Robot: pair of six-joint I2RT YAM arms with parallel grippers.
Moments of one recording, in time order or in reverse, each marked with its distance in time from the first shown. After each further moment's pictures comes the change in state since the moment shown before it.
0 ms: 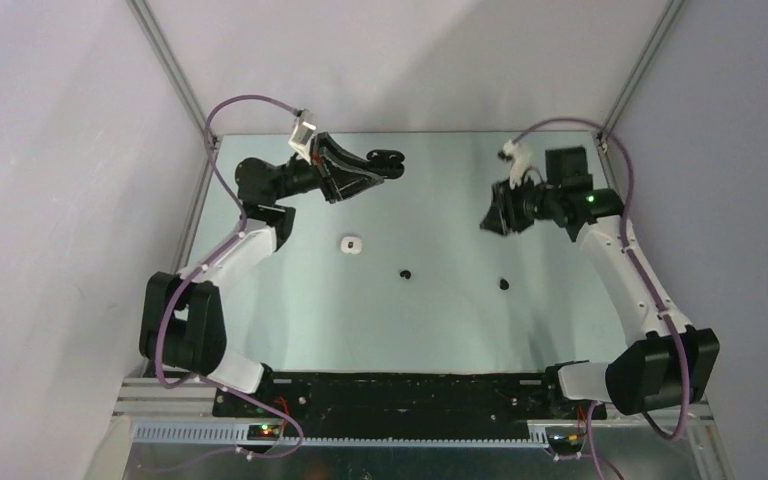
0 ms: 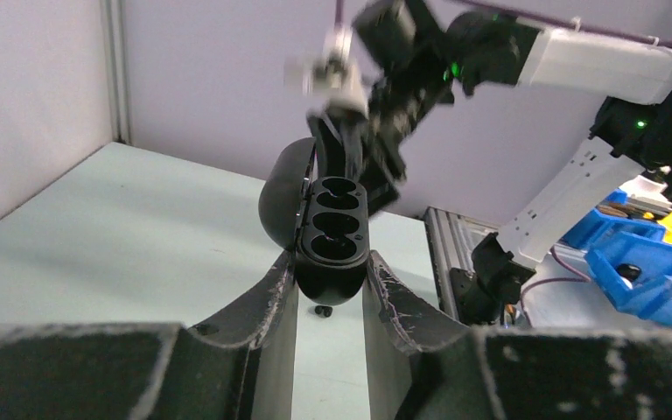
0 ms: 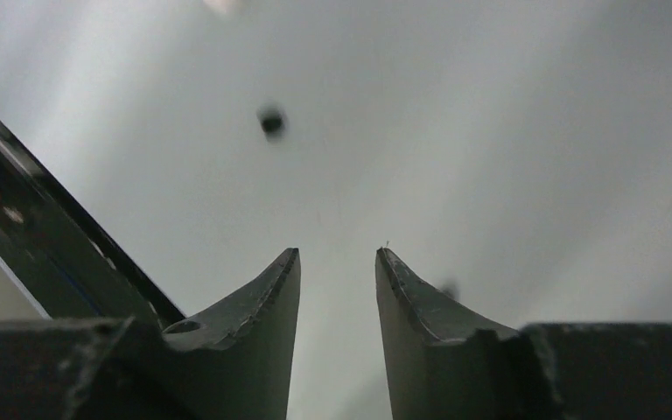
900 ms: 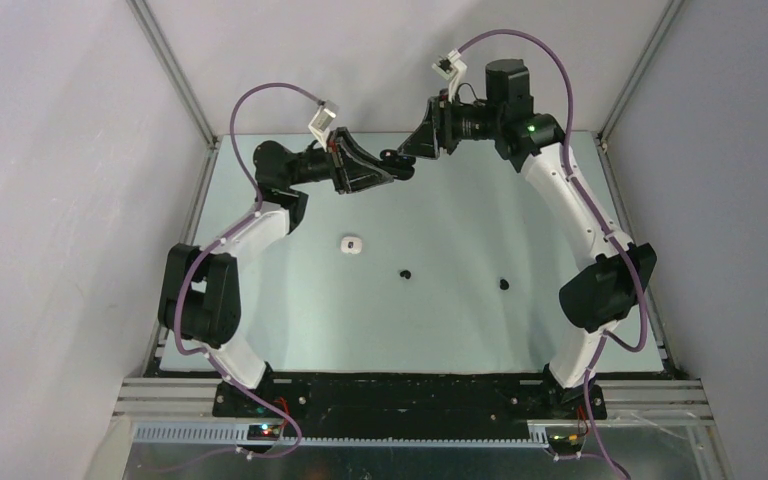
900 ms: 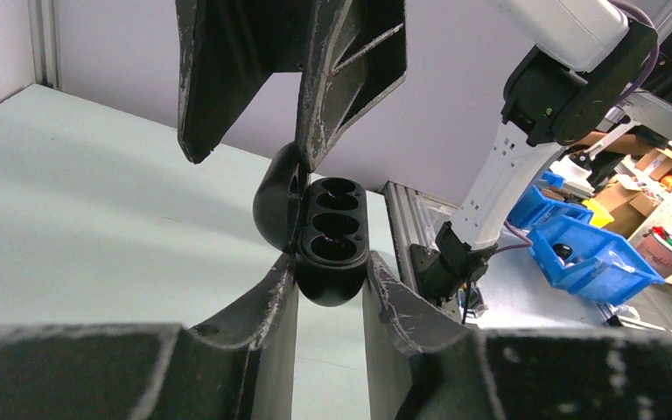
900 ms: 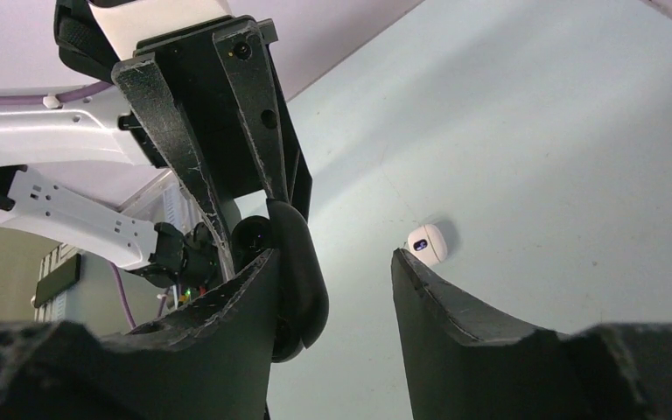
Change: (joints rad) left arm -0.021 0.155 0.119 -0.011 0.086 -0.099; right arm 0.205 0.493 0.642 0.195 -0.289 0.330
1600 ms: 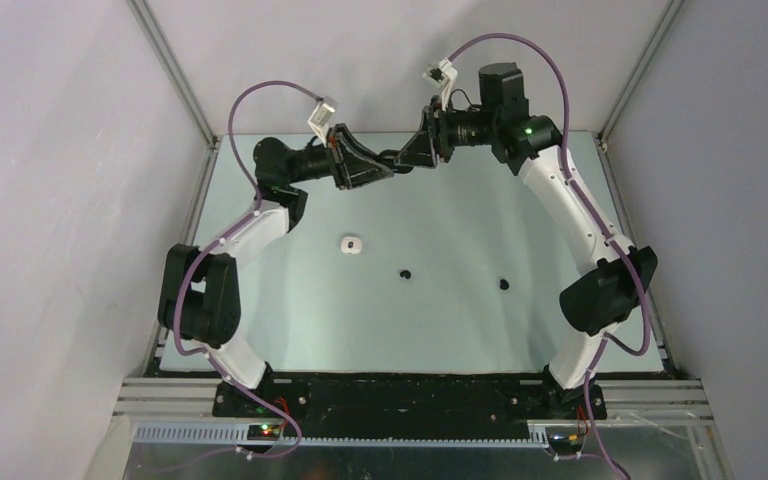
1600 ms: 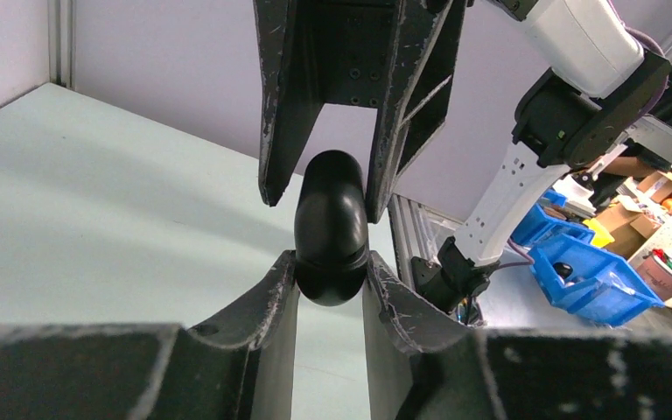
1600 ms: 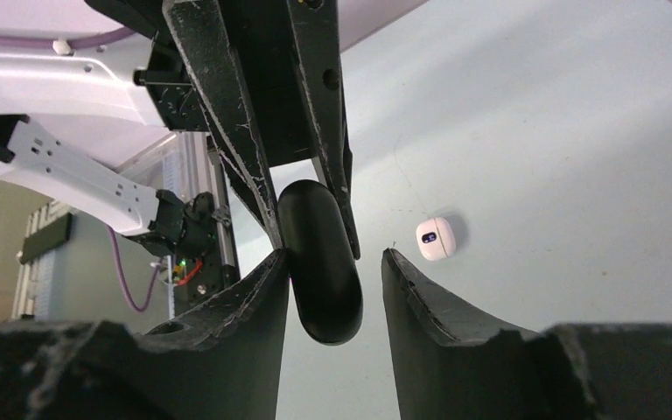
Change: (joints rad) left arm 0.001 -0.002 0.017 -0.044 -0.030 -0.006; right arm 0.034 -0.020 -0.003 -0.064 -0.026 -0.125
